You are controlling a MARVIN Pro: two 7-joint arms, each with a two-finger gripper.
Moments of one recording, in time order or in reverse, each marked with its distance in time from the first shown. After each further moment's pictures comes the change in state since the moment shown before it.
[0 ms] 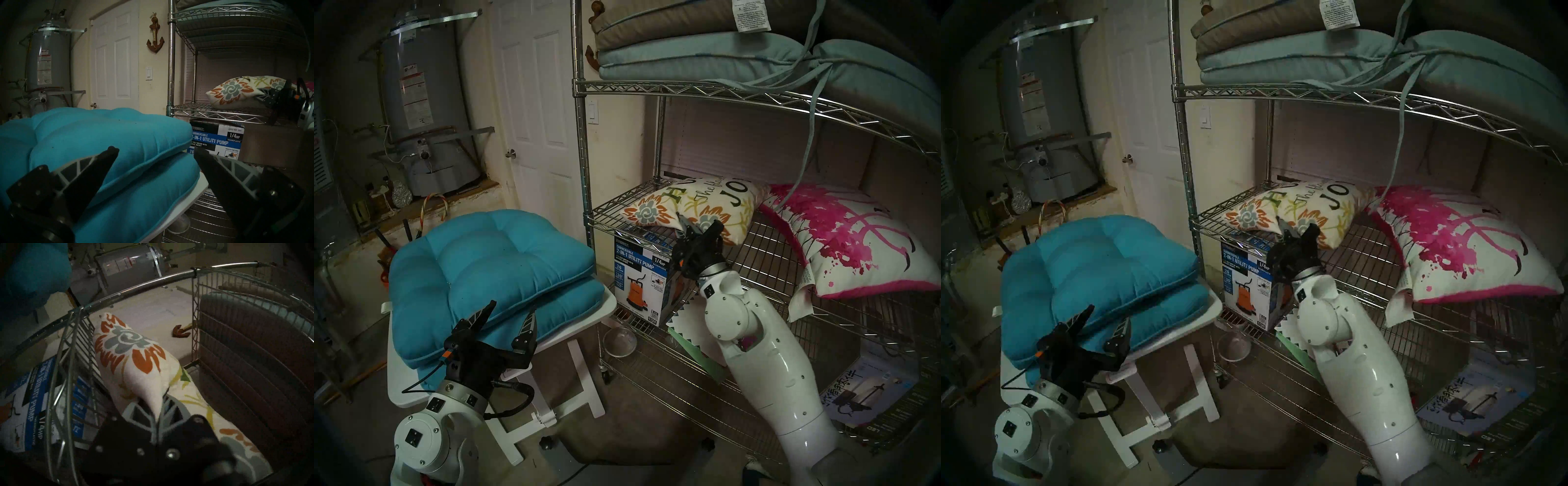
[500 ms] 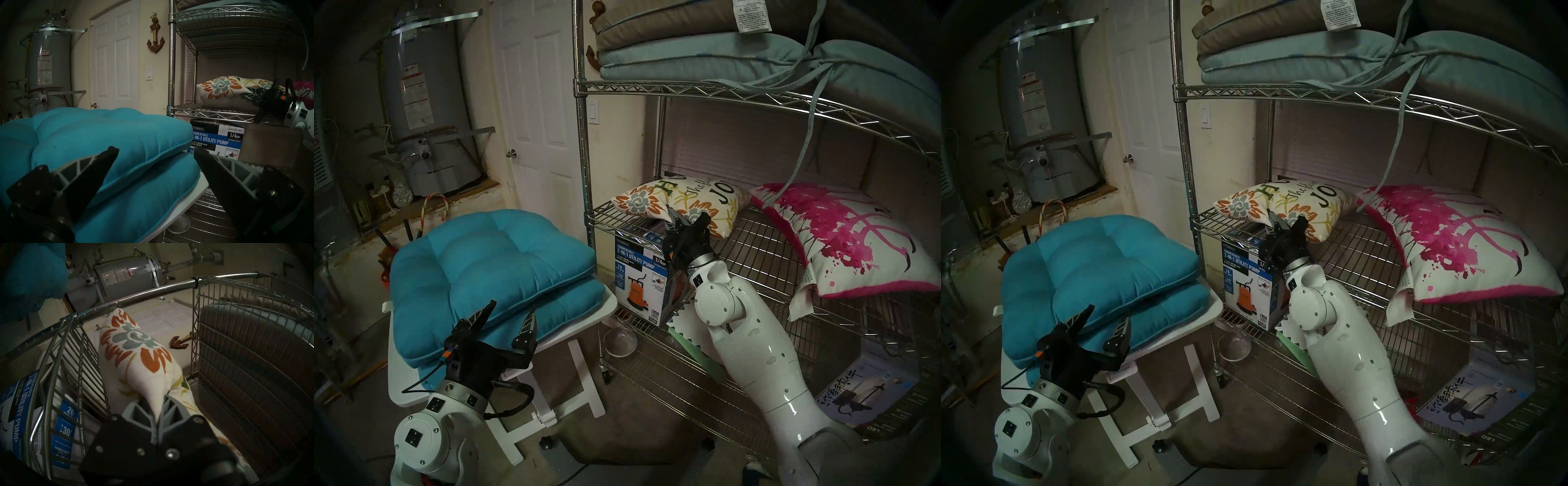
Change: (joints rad) left arm 0.000 0.000 0.000 0.000 0.000 0.000 0.000; right arm 0.103 -0.038 0.001 0.127 -0.029 -0.120 -0.028
